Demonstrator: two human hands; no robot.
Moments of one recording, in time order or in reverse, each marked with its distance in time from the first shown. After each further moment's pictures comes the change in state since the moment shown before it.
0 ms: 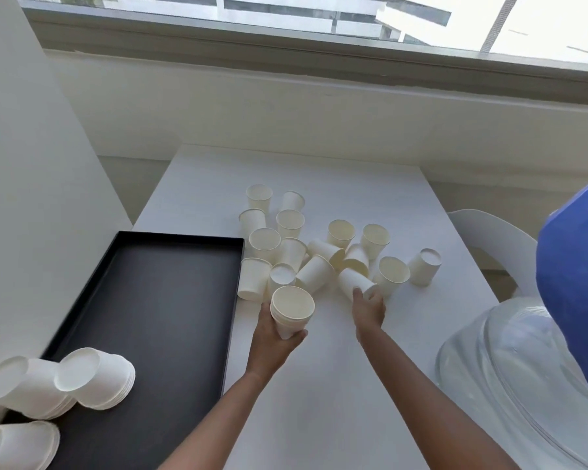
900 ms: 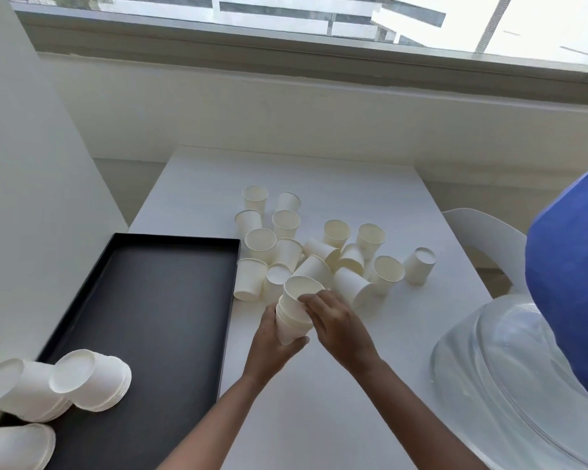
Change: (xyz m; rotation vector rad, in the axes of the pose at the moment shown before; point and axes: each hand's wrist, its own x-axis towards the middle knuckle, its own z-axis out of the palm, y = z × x) left_hand -0.007 -0.001 0.000 0.071 -0.081 0.045; right_hand -0.087 -0.024 -0.032 -0.507 -0.326 -1.350
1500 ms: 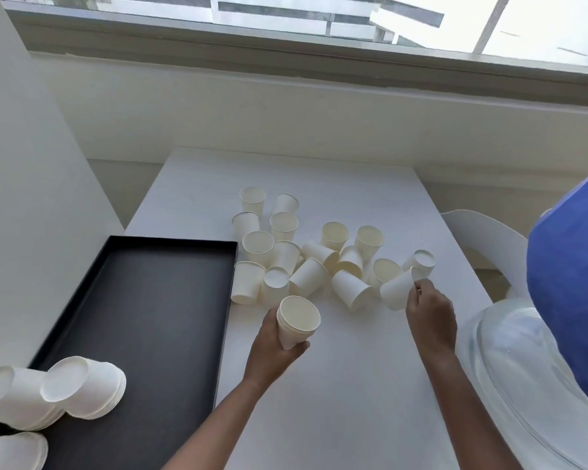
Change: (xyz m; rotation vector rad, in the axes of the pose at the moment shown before) left_hand 0.004 0.001 0.007 0.051 -0.005 -0.024; right_hand -0.022 0.099 -0.055 -0.363 0.232 0.746
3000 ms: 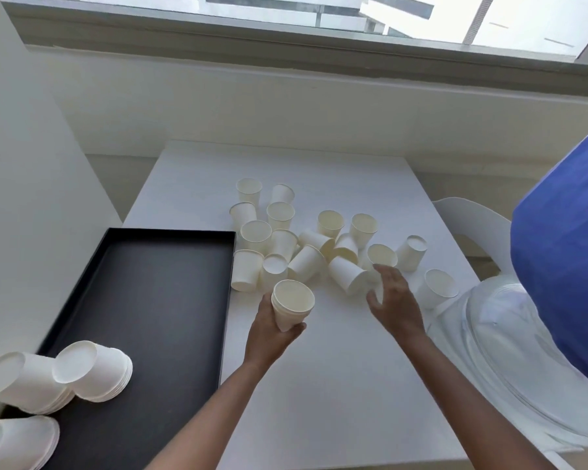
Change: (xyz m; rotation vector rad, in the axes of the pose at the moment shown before) left_hand -0.008 0.006 -0.006 0.021 0.037 -0.012; right_hand -0.024 -0.012 0.012 0.159 -0.265 -0.194
